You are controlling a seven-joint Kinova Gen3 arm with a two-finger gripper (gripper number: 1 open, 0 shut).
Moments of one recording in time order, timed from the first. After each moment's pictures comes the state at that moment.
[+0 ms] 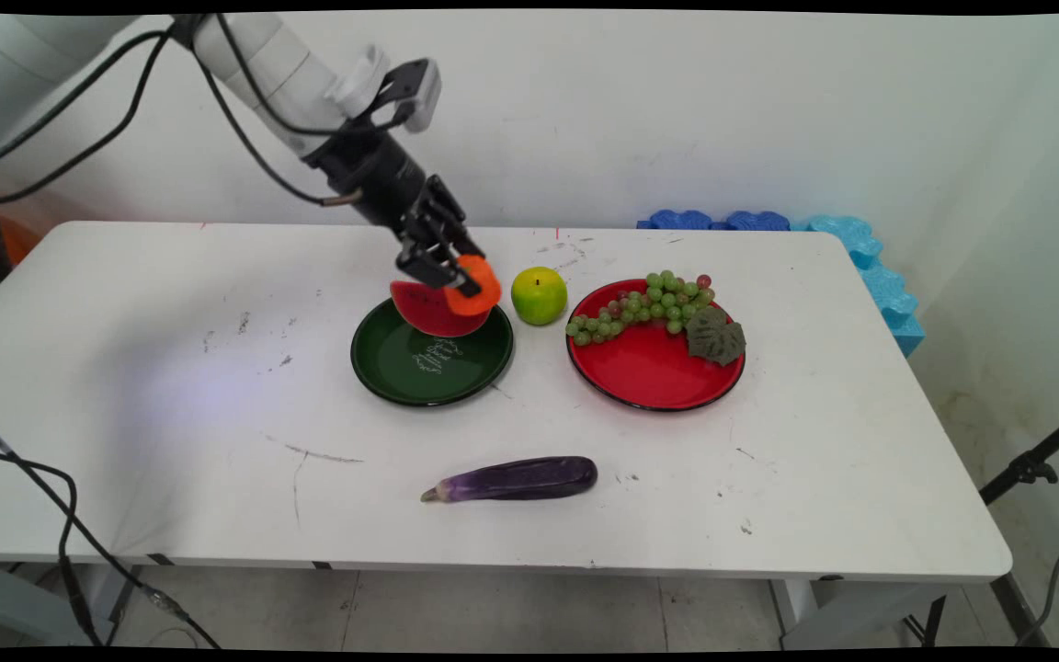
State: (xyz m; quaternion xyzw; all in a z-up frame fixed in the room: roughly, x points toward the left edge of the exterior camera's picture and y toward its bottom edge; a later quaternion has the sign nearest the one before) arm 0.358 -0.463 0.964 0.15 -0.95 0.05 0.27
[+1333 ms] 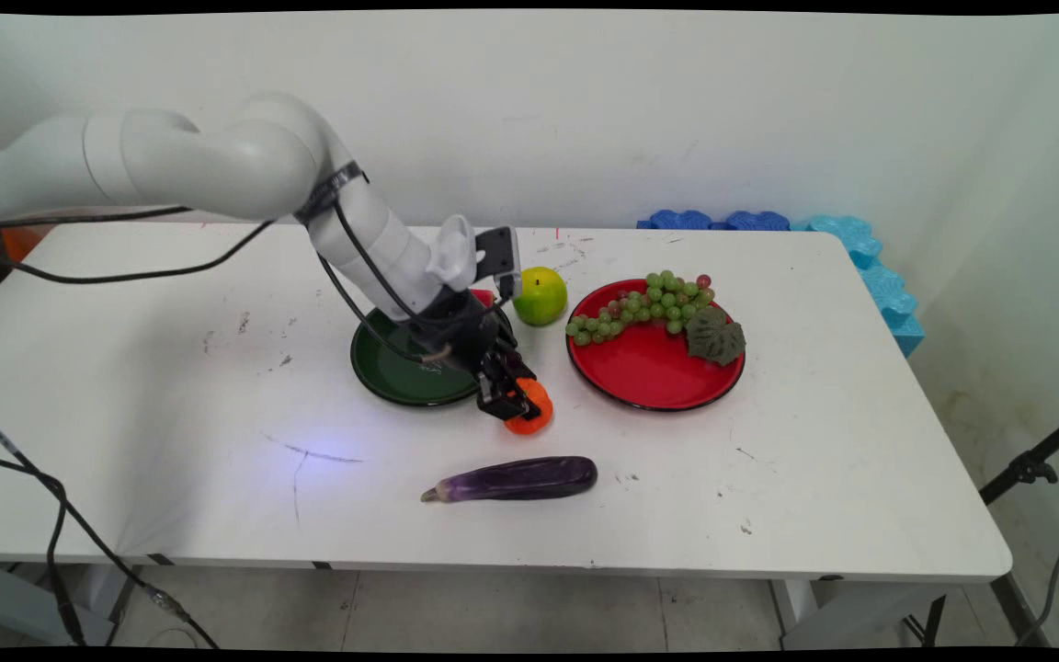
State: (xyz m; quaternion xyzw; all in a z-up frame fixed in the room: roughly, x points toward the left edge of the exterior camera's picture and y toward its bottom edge) arm 0.270 -0.417 0.831 0.22 -0.94 0.04 0.25
